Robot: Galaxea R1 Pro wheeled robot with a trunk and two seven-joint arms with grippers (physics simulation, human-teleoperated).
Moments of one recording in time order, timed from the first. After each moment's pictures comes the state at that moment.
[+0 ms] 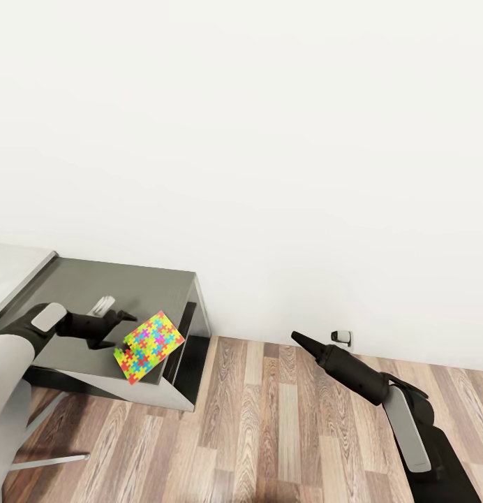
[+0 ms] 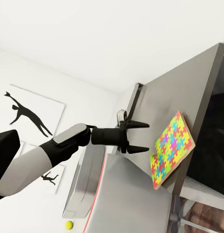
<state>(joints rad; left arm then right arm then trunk) -1.17 0.41 -0.07 -0.18 0.84 0.98 -0.15 -0.34 -0.04 -0.17 -1.41 -0.66 0.79 0.98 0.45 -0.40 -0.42</state>
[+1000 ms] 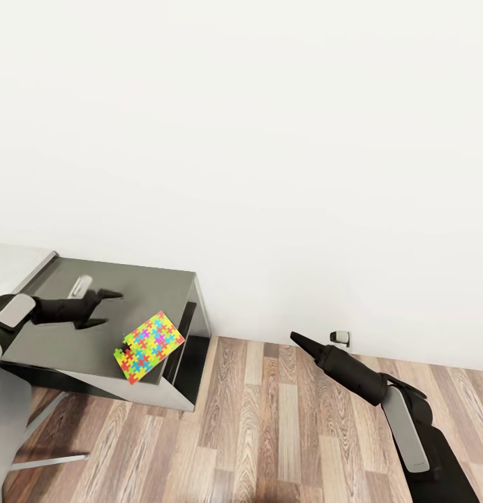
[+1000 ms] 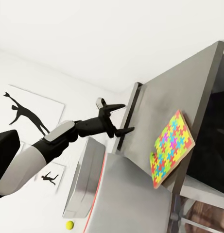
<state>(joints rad) -1.17 0.51 -0.07 -0.29 0.84 1.03 -0.43 -0.34 -0.04 -0.17 -1.41 -0.66 0.79 0.98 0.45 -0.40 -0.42</state>
